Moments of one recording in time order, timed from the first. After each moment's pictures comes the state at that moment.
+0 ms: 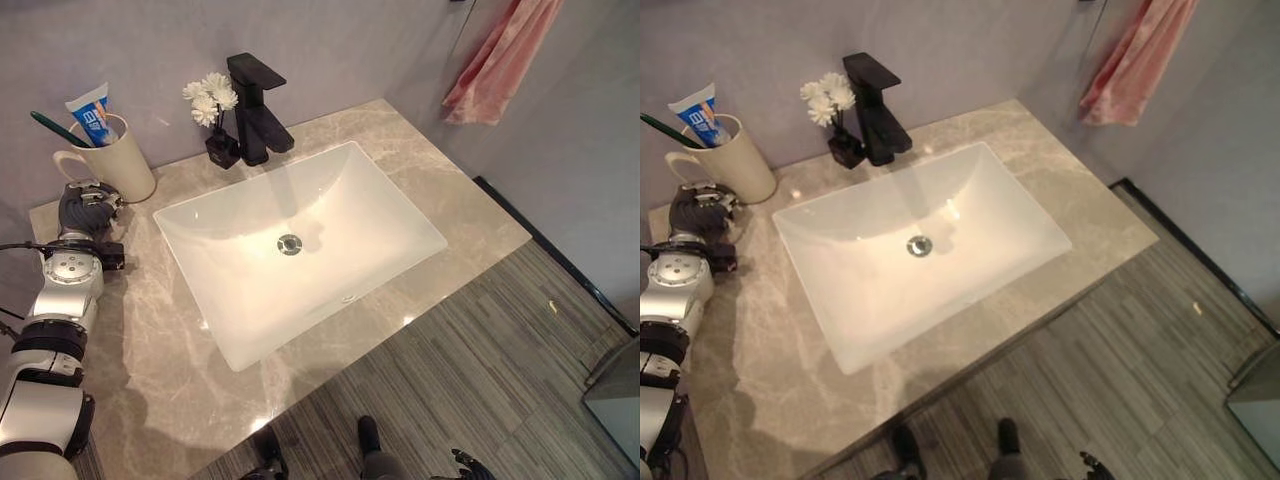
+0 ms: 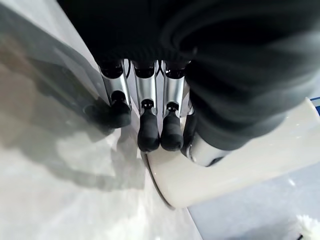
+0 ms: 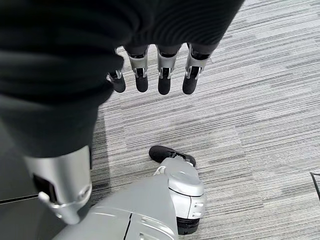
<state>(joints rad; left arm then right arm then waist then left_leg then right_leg) -0.67 0.86 -0.22 0.86 -0.45 -0.18 0.20 0.23 -0.39 0.27 0.91 0.05 -0.12 -0.01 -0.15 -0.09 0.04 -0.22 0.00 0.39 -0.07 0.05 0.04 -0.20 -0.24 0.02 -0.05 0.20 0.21</state>
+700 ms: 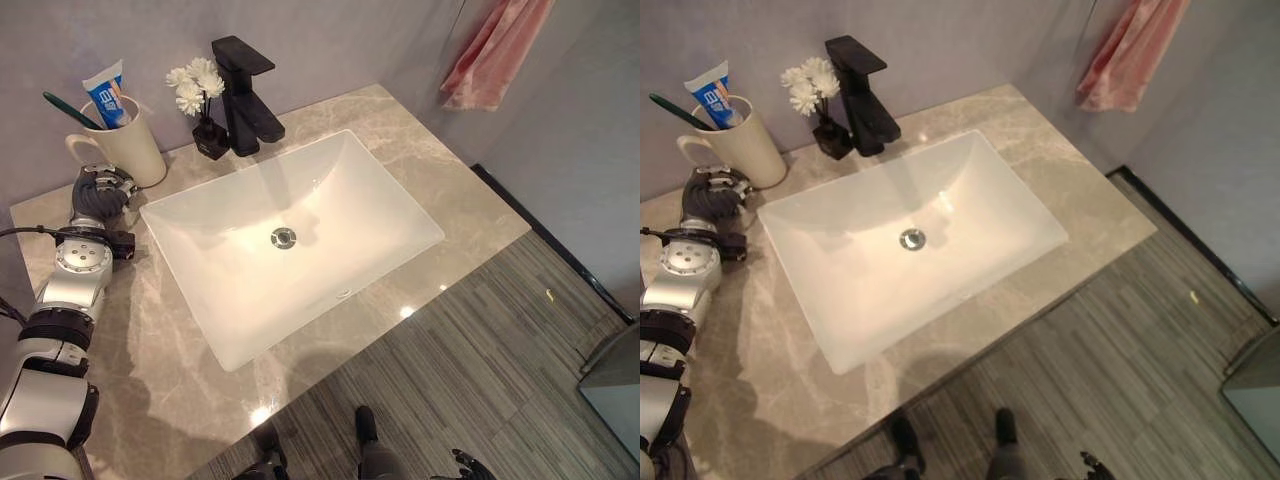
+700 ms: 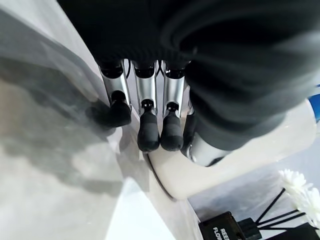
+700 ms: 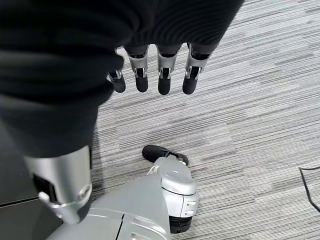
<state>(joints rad) -0.74 0.86 -0.29 0.85 -0.41 -0.21 0.20 0.23 -0.39 0.27 0.93 0.07 -0.14 -0.01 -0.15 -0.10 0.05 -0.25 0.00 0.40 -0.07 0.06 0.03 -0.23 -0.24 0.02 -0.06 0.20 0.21</state>
